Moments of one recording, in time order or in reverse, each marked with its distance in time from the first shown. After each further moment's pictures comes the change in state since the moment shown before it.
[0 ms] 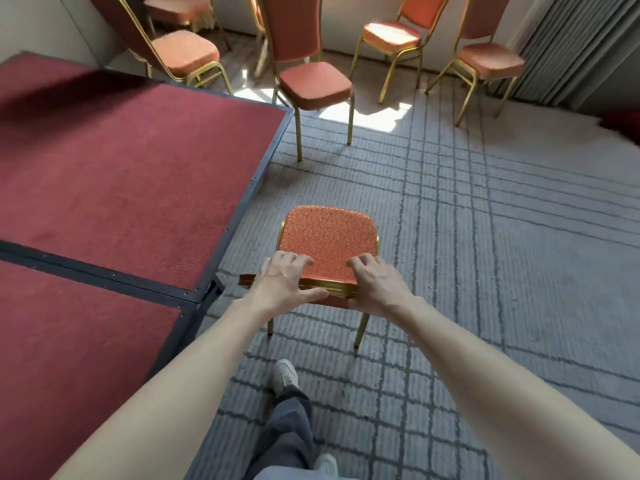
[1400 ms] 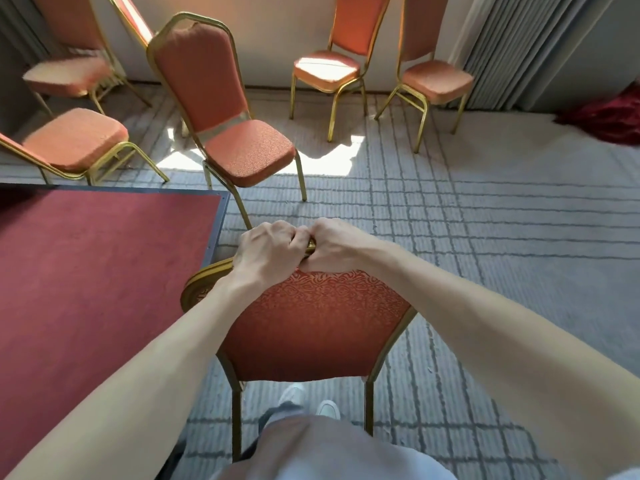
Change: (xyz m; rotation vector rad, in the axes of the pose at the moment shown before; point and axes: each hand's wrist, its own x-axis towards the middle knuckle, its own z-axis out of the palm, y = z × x) left_hand 0.527 0.075 -0.226 -0.052 0.245 0.101; right_hand 0.420 0.205 -0.302 0.461 0.002 -0.004
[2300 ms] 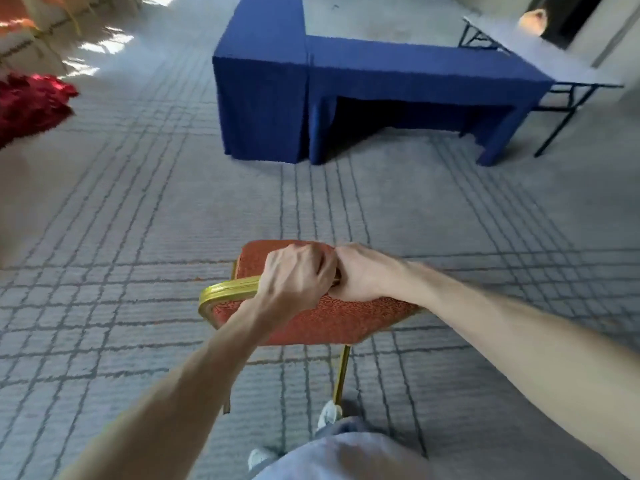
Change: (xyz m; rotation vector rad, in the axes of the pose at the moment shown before) left_hand -0.228 0.247 0.097 -0.222 -0.549 1.766; right_hand -0.397 -0.031 0.157 0.323 0.736 1.407
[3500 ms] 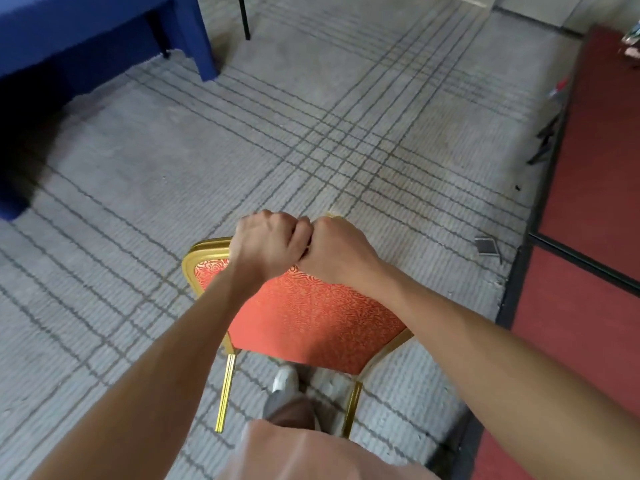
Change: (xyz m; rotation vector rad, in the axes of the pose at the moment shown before) left_hand 0.184 0.422 0.266 -0.171 -0.341 0.762; right_hand -0.258 0.391 -0.007 0.330 0.578 0.899
